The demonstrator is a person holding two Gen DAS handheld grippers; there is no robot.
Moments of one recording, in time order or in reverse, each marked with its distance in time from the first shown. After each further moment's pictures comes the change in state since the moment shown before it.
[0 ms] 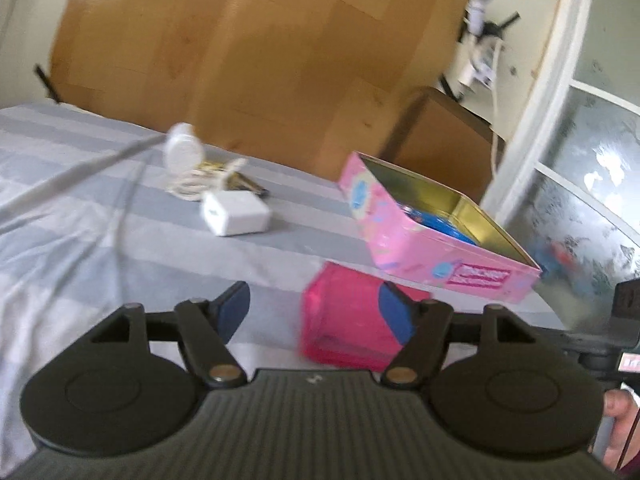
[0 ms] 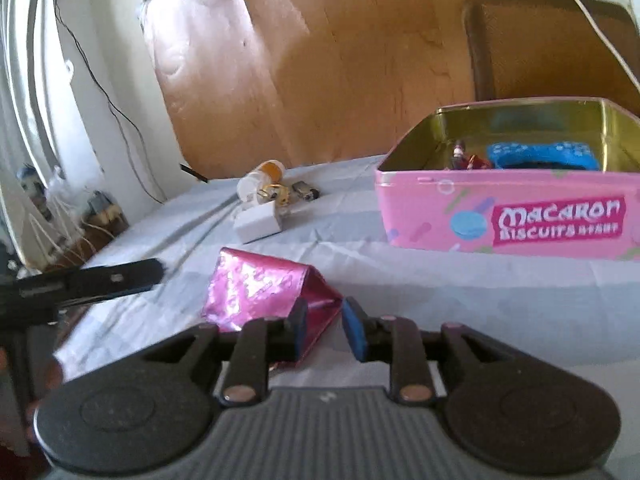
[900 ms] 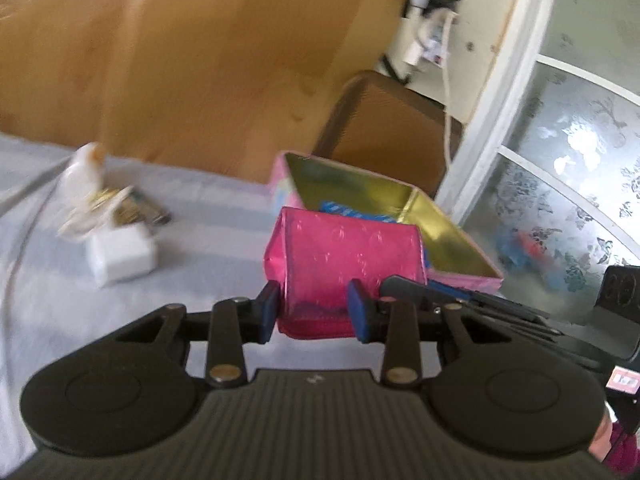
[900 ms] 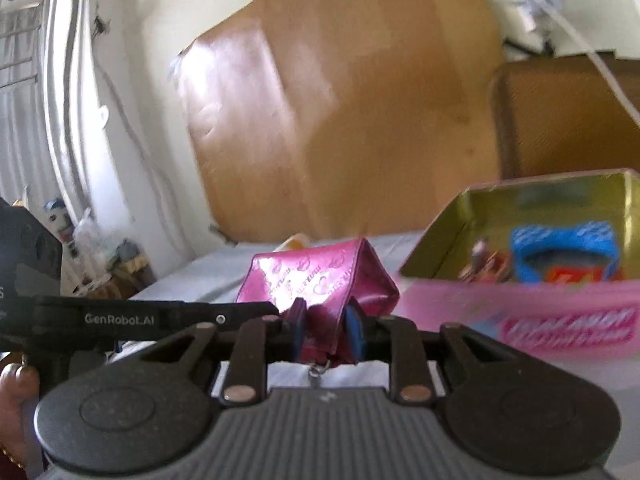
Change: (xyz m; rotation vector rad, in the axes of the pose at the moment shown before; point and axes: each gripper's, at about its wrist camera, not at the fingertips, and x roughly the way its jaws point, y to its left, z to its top) left arm 0.056 -0.072 0.045 0.075 0.052 -0.107; right arm -0.013 -0.005 0.039 -0.051 -0.206 0.051
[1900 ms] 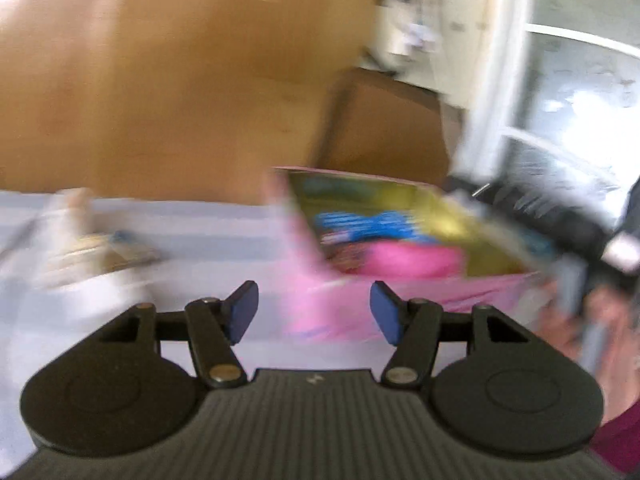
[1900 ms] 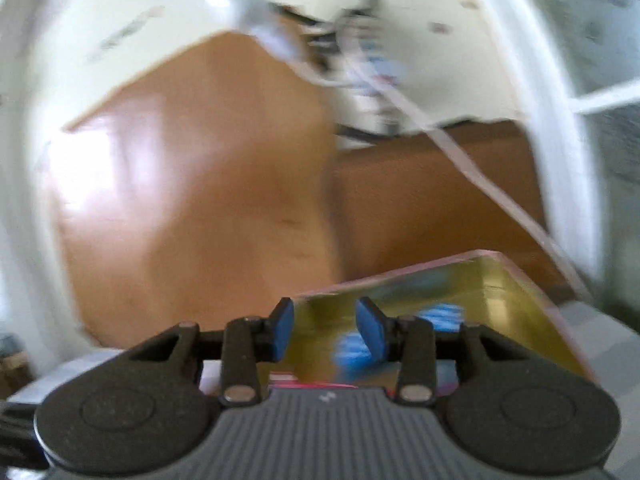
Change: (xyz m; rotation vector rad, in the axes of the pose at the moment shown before) left arm 0.010 0.002 -0.014 0.129 -0.054 0.132; right arm 0.014 -0.085 0.048 0.051 -0.252 -0.270
